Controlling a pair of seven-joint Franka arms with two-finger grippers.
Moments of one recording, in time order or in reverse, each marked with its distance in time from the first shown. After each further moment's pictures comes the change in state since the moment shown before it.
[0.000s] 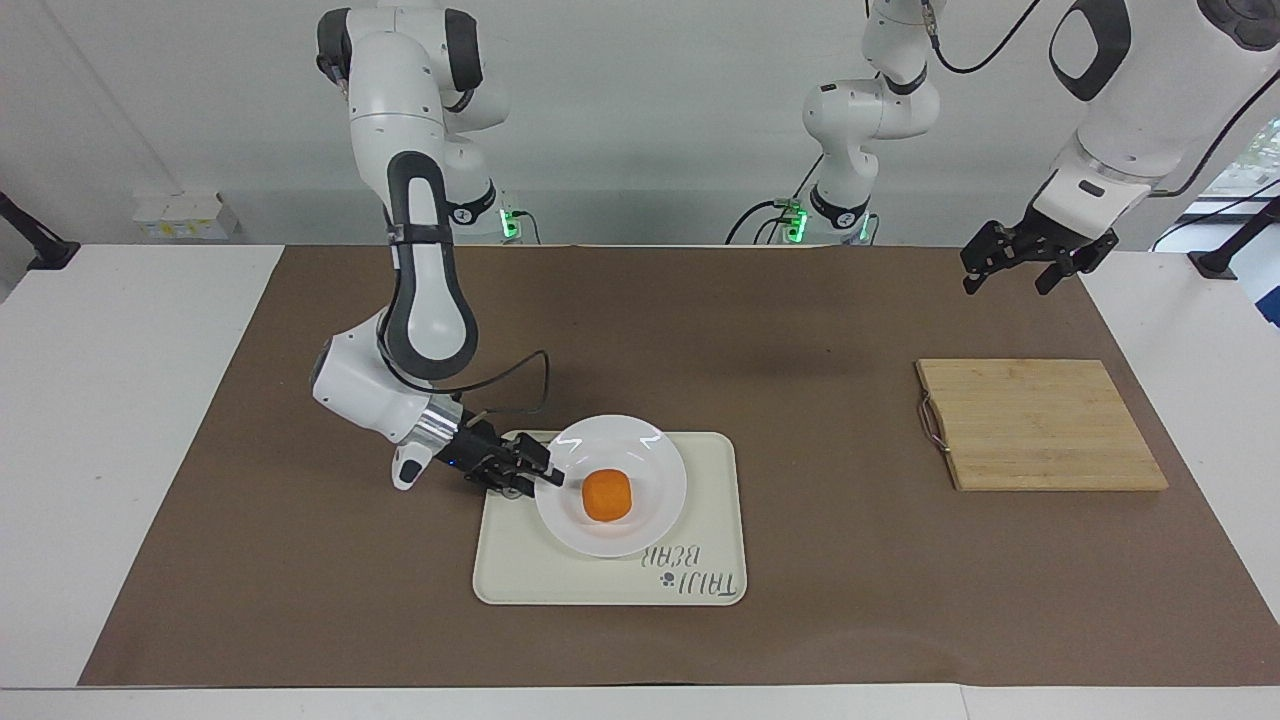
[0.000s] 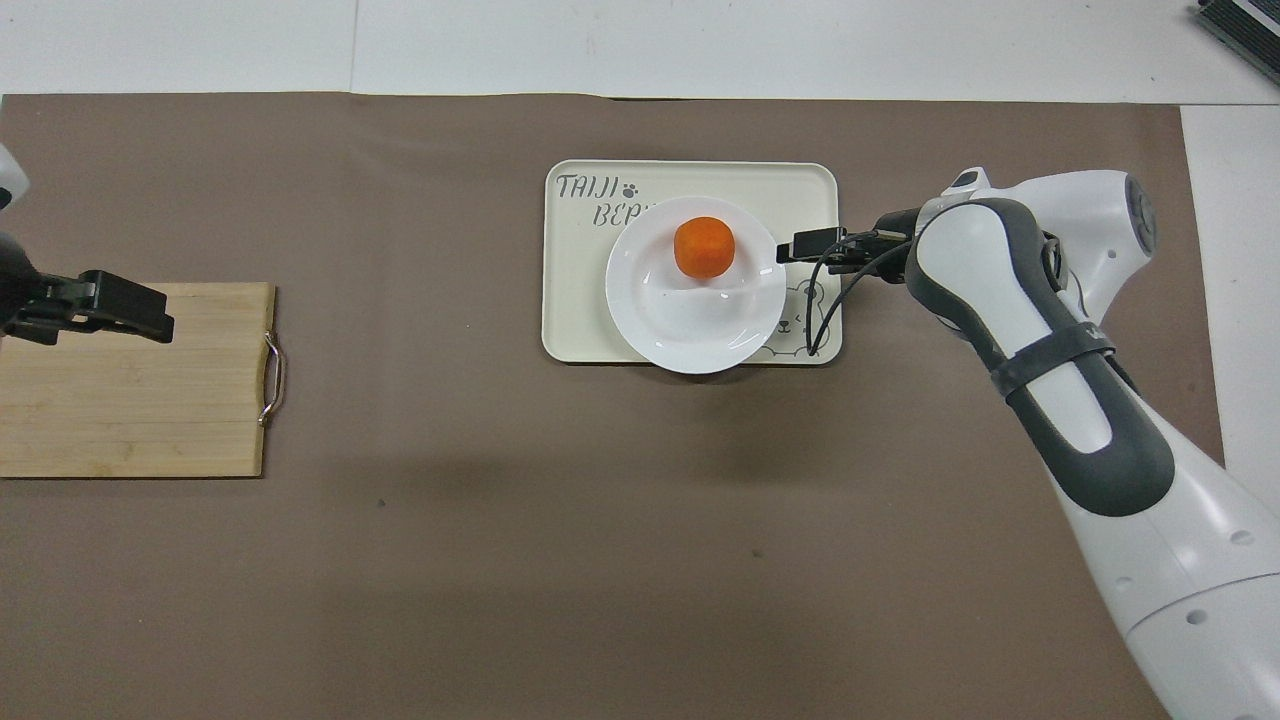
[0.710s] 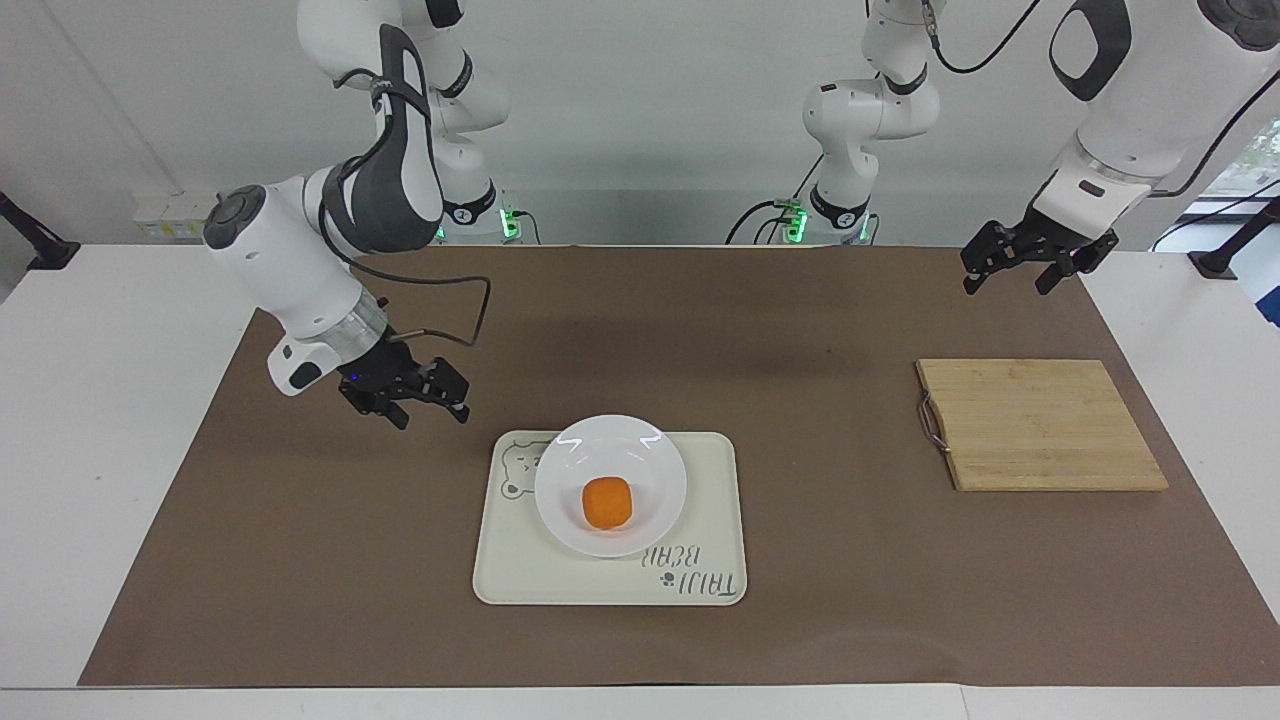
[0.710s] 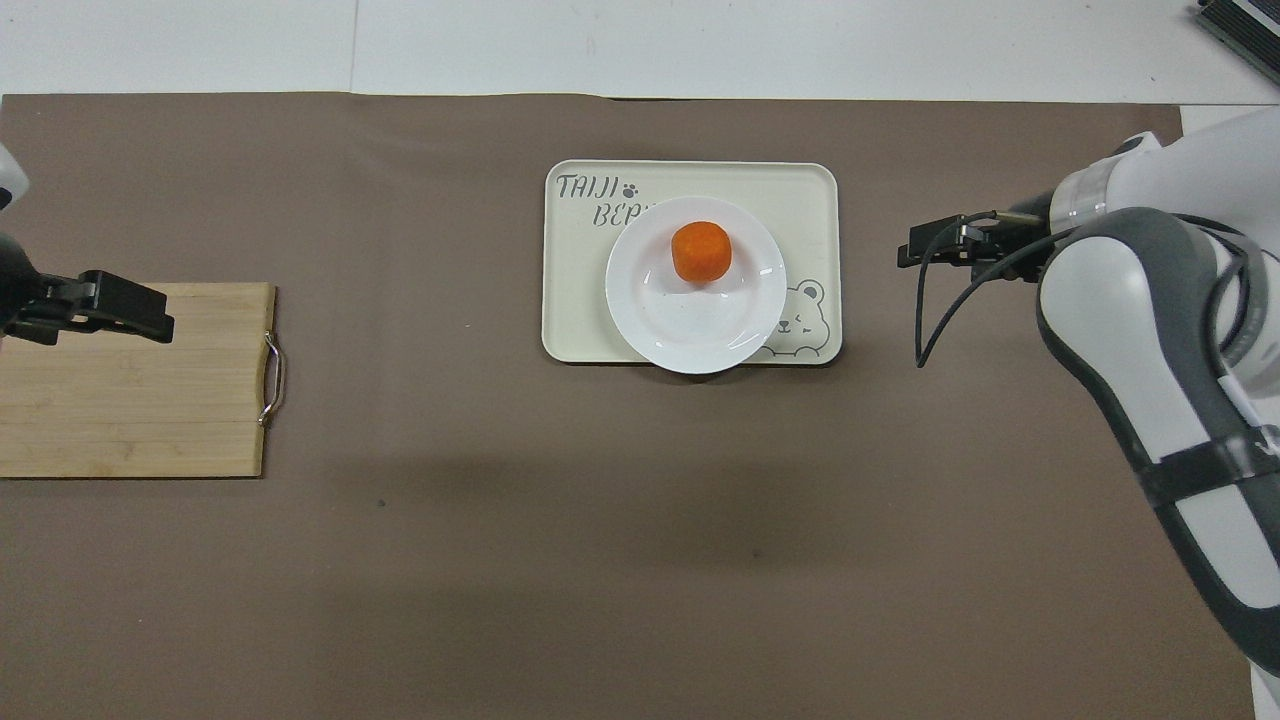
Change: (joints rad) left arm 0.000 0.000 0.000 0.000 0.000 0.000 0.000; right arm -0.051 -0.249 -0.042 -0.003 -0.480 -0.243 0.364
